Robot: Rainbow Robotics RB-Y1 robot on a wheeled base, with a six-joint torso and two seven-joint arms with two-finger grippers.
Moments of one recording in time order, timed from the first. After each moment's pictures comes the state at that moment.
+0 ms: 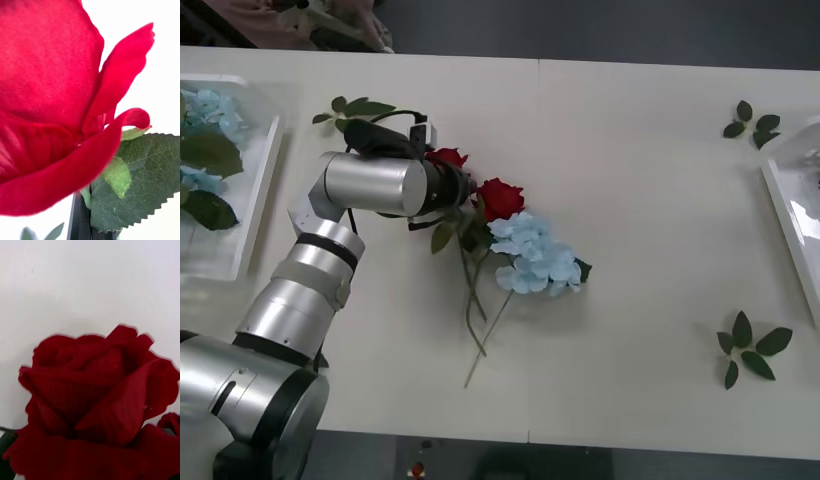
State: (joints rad) right arm -0.68 -0.81 -0.52 -1.20 -0.39 1.62 1.74; left arm -0.70 0.14 -0.11 -1.06 0.34 0.88 -1.32
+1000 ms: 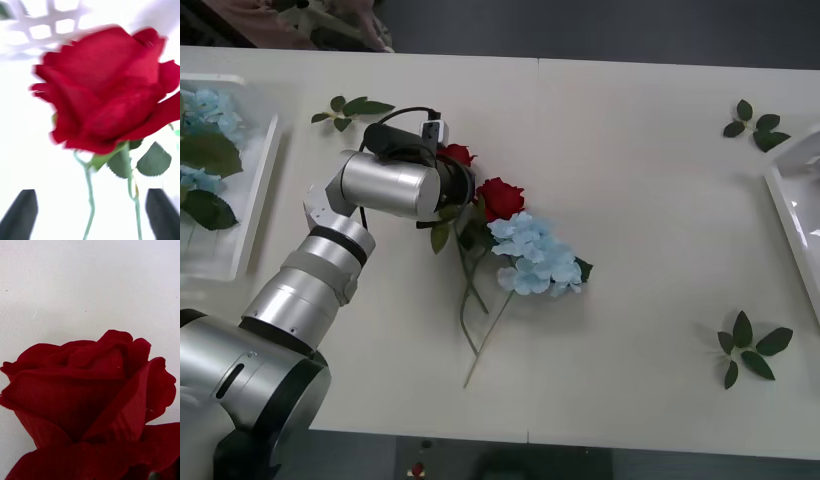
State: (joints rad) right arm -0.66 -0.79 -0.38 -0.93 -0.40 1.33 1.86; left arm -0.75 0.15 -0.20 -0.97 0.33 0.79 -1.32
